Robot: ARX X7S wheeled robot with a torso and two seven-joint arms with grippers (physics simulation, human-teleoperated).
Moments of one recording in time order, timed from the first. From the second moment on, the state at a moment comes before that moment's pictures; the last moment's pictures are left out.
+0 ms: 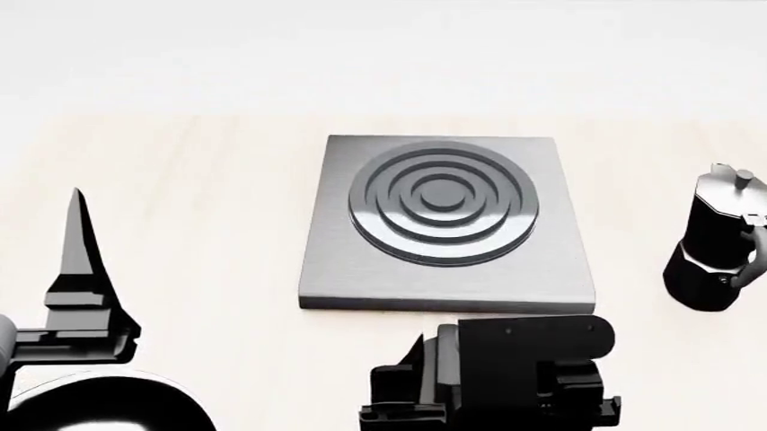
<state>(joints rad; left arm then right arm) -0.28 -0.29 0.20 0.79 -0.21 -0.60 -0.42 0.37 0.16 -0.19 -0.45 0.35 1.02 0.35</state>
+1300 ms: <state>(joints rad) -0.25 -0.31 0.22 0.77 -0.22 -0.54 -0.45 0.39 0.15 -0.22 -0.22 0.40 0.94 0.33</state>
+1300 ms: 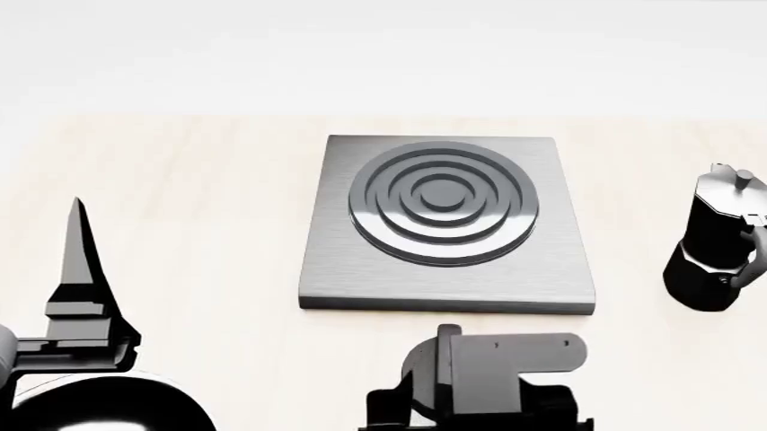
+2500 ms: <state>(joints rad) -0.26 -0.32 0.23 0.76 -0.23 -0.53 -0.47 0.43 0.15 -0.24 0.03 0.39 0.80 0.32</state>
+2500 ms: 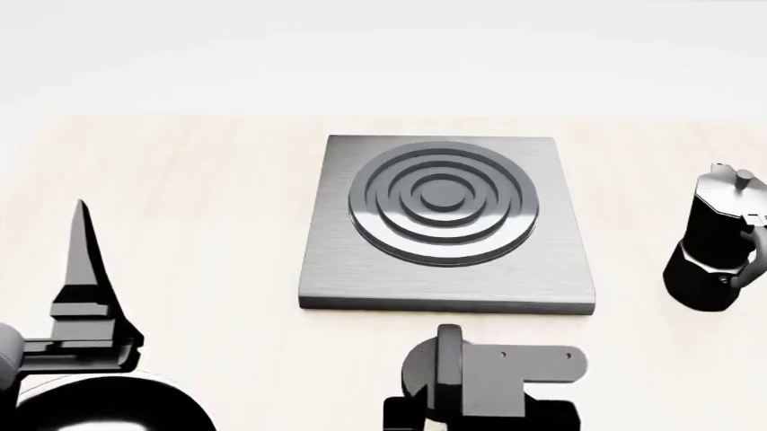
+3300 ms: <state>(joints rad) -0.26 -0.33 0.26 0.74 -0.23 -0.52 -0.48 0.42 0.16 -0.22 0.09 0.39 0.74 0.40</state>
